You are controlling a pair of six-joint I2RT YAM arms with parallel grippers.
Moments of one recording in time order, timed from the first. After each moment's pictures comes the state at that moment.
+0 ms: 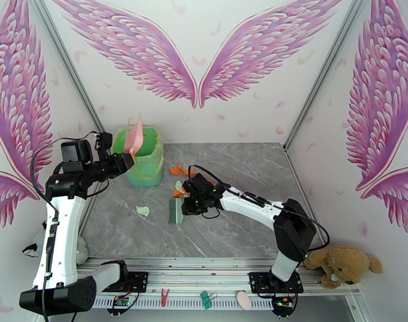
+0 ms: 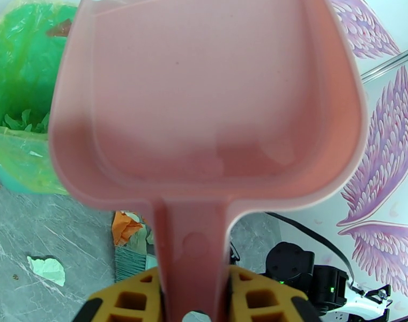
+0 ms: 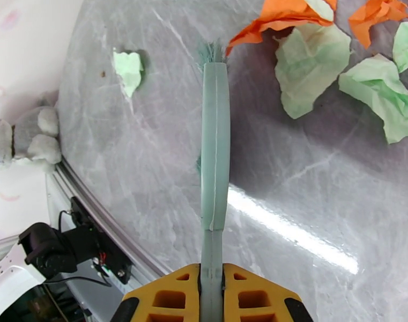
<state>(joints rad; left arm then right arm) 0.12 1.19 1.51 -0.92 0.68 -0.42 0.84 1.75 1.33 -0.58 -0.37 0.64</state>
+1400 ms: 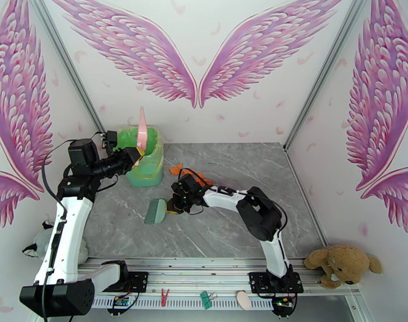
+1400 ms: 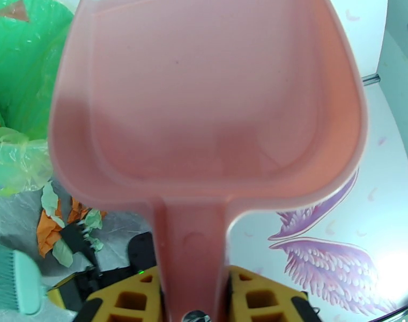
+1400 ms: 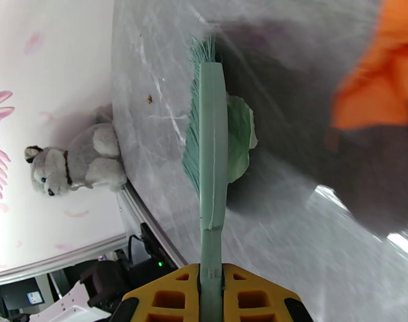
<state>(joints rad) 0.04 1.17 1.40 -0.67 0.77 -0.70 0.75 2.01 1.34 -0.21 -0.66 0.86</state>
